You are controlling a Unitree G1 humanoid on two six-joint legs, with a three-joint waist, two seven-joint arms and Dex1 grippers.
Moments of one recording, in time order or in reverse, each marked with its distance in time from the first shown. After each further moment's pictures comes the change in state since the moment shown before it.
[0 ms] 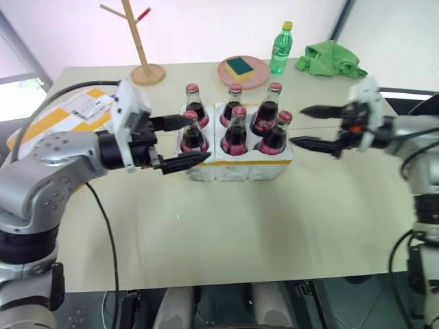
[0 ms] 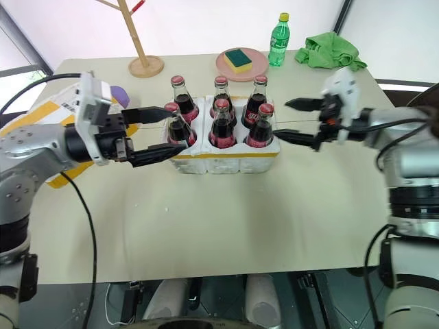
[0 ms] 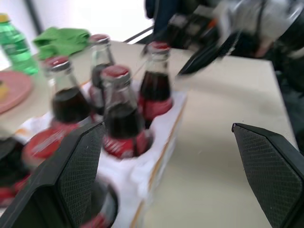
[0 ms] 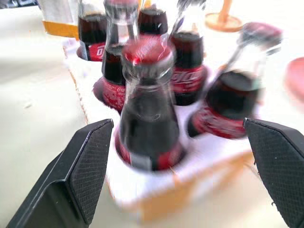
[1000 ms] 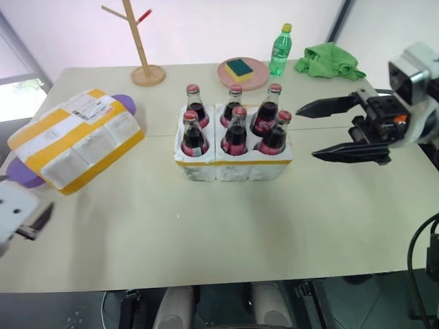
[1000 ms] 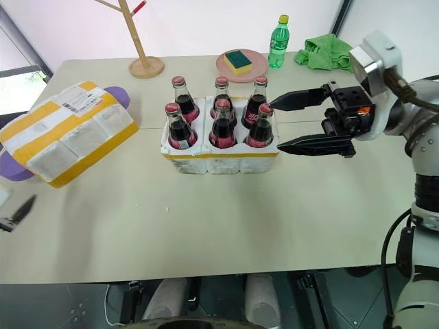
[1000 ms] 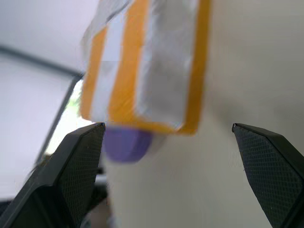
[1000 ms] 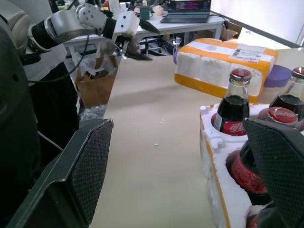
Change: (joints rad) left arm 1.104 -0.020 0.648 -0.225 0.914 -0.302 0.250; right arm -0.093 -0.036 0.018 -0.151 0.301 0.242 0.267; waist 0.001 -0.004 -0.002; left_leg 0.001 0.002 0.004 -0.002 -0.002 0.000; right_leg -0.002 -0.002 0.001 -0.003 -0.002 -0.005
